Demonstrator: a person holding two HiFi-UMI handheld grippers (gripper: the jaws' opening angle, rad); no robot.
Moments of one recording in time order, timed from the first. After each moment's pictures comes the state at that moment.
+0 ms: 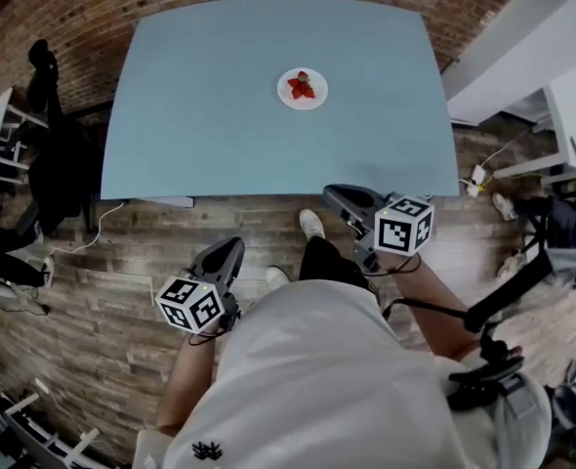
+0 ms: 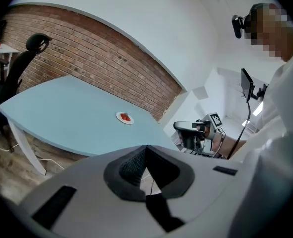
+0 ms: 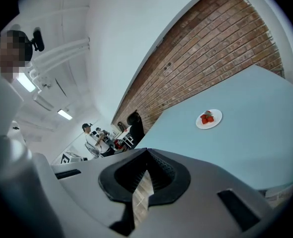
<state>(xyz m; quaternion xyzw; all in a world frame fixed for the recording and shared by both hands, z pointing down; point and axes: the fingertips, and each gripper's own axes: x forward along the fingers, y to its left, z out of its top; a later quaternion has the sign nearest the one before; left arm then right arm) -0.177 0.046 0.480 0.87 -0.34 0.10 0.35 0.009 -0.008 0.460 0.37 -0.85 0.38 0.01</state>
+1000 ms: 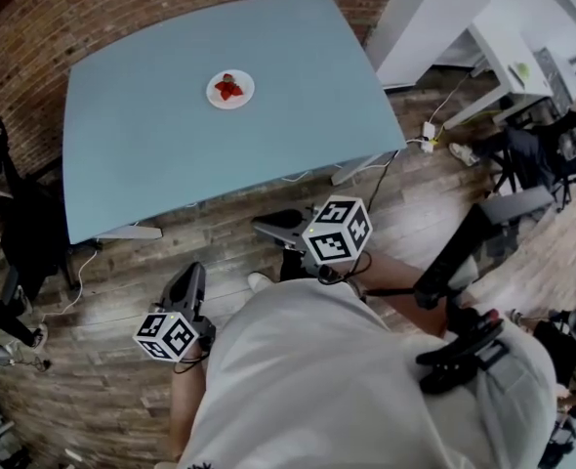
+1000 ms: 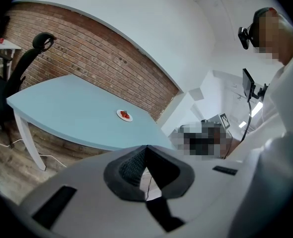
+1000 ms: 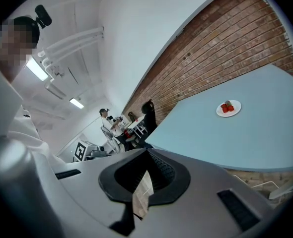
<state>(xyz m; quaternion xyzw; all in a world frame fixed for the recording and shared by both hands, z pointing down) -0.206 0.093 0.480 0.87 -0.34 0.10 0.35 -0.069 0.078 0.447 0.31 -0.88 0.36 0.05</state>
